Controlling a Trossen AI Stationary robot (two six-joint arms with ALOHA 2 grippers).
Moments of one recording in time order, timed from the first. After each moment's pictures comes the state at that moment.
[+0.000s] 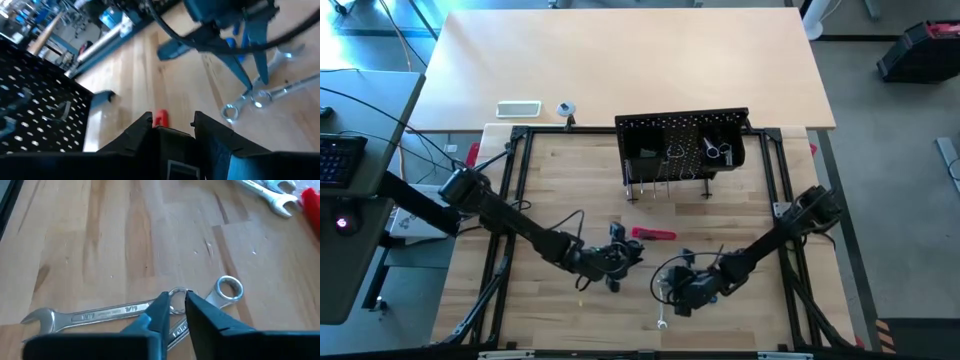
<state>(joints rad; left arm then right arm) -0.47 1.69 0.90 0.25 -0.64 0.34 0.60 1.87 0.93 0.09 0.44 0.58</state>
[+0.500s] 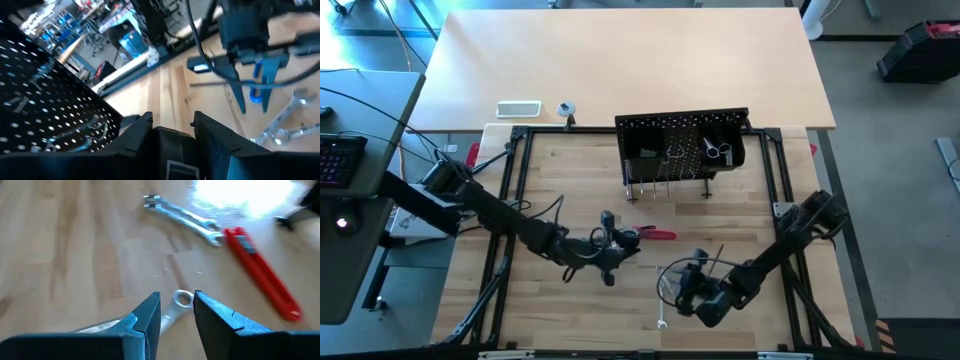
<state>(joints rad) -0.47 1.51 0.90 0.25 -0.67 0.40 0.71 1.87 0.93 0.03 0.86 0.69</state>
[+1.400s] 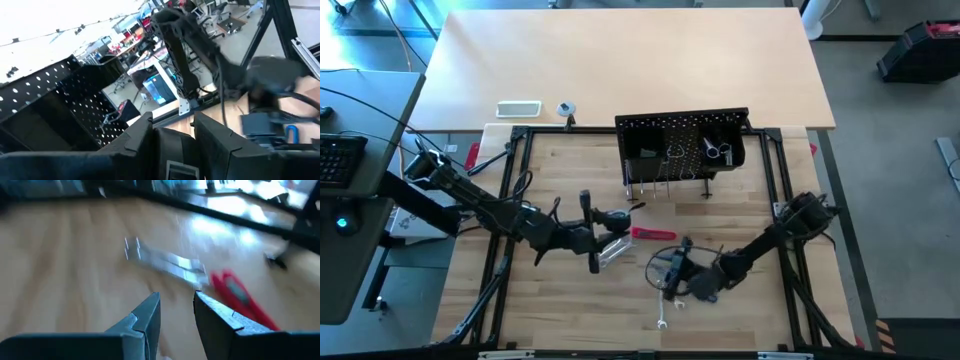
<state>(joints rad) -0.47 1.28 0.90 0.35 -0.66 0.55 0.56 1.98 0.80 0.74 0.85 0.35</state>
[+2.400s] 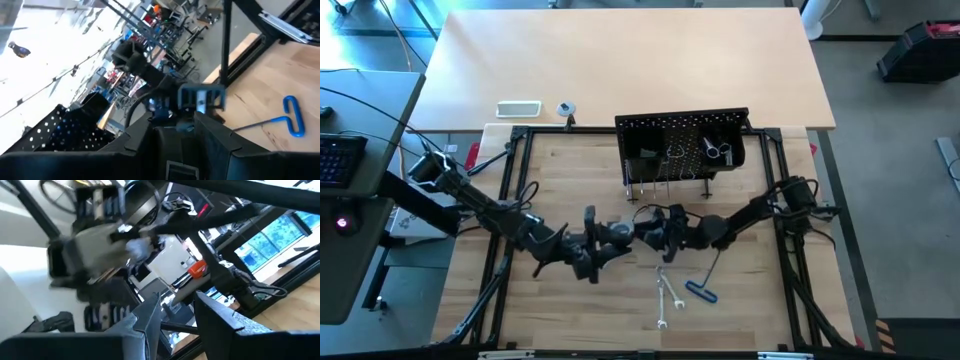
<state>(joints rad) -0.54 1.34 0.90 0.40 -0.62 0.88 0.24 1.99 0.78 1.57 0.26 0.63</state>
